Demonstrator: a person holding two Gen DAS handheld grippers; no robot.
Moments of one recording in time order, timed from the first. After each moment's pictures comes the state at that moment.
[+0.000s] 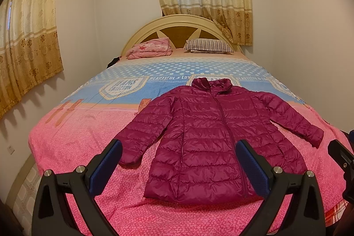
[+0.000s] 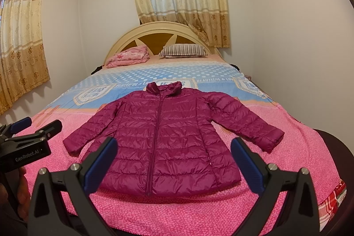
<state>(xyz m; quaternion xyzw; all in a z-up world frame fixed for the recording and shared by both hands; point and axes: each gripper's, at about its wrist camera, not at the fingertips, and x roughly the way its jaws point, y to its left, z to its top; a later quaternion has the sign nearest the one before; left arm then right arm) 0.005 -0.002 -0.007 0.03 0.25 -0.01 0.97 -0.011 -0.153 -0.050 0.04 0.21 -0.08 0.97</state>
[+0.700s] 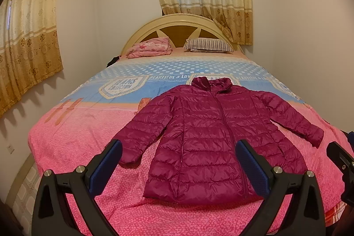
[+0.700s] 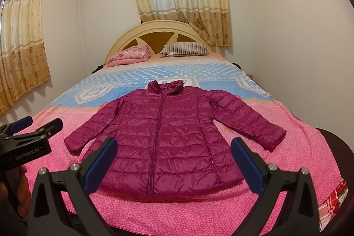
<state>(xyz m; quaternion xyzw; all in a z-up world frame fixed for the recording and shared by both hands) 0.007 0.006 -0.008 0.02 0.26 -0.02 0.97 -0.010 -0.150 -0.053 0.04 0.21 -0.08 0.97</state>
